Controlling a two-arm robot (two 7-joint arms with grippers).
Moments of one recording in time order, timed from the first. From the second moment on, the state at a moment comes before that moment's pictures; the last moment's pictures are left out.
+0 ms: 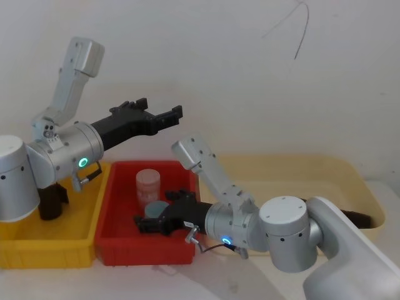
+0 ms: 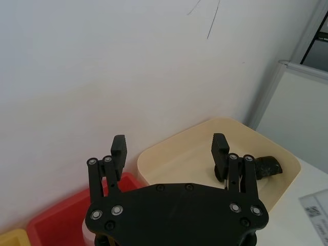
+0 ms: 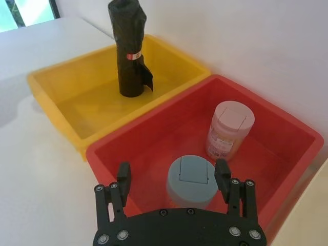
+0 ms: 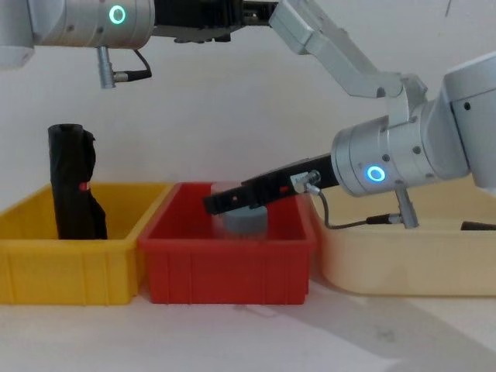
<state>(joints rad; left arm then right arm) -0.74 0.21 0.39 -1.36 -0.55 0.43 -0.39 0.63 0.15 -0.55 -1.28 0.18 0.47 0.45</state>
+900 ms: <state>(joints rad) -0.74 0.21 0.39 -1.36 -0.55 0.43 -0.39 0.69 0.14 -0.56 -1.17 0.17 0.47 0.44</state>
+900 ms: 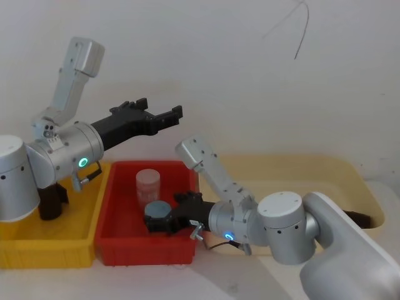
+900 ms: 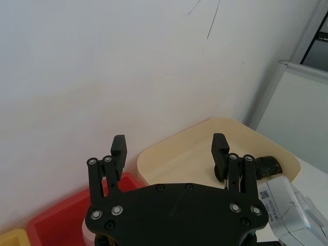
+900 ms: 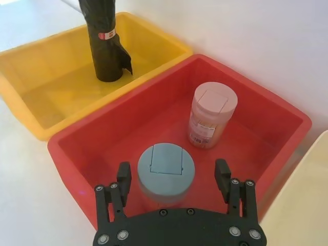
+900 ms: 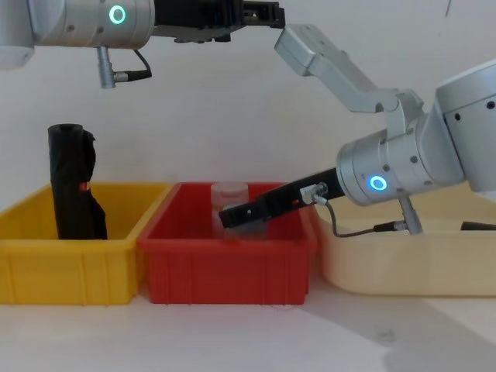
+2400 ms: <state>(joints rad) -0.74 0.21 0.39 -1.36 -0.55 0.43 -0.39 0.68 0.11 -0.54 -1.14 0.17 0.39 0.39</state>
